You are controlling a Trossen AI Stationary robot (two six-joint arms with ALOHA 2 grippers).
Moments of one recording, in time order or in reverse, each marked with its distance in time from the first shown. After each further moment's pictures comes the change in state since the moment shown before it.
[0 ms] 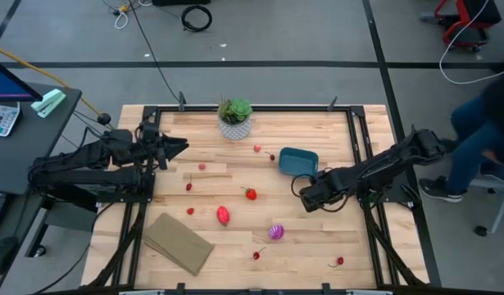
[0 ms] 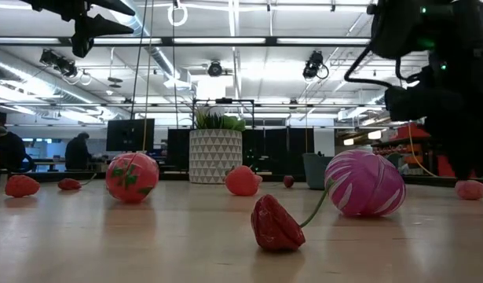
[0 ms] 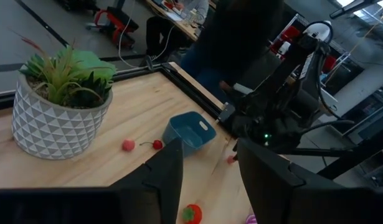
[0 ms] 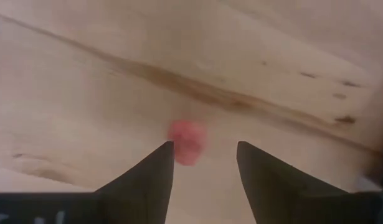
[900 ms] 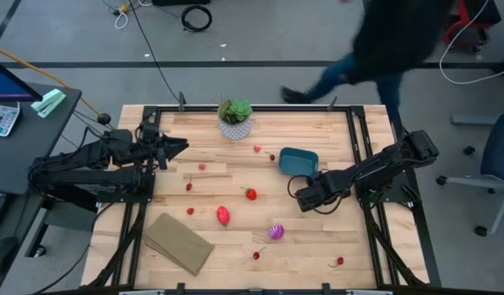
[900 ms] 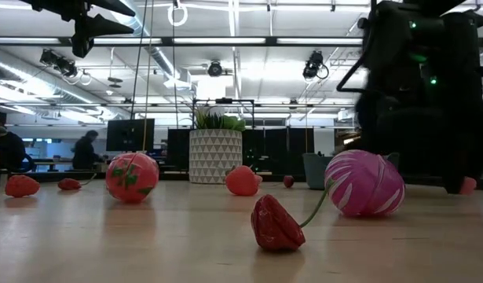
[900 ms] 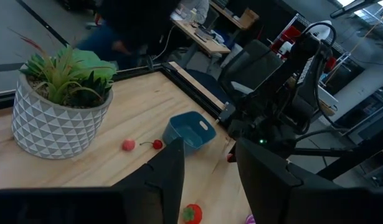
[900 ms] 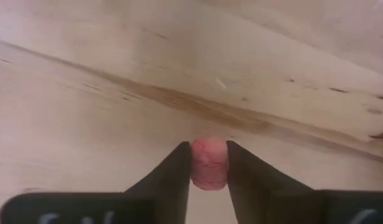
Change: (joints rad) left arm 0.000 0.000 0.000 0.000 0.000 0.000; right arm -0.002 0.066 -0.001 0.065 0.047 0.027
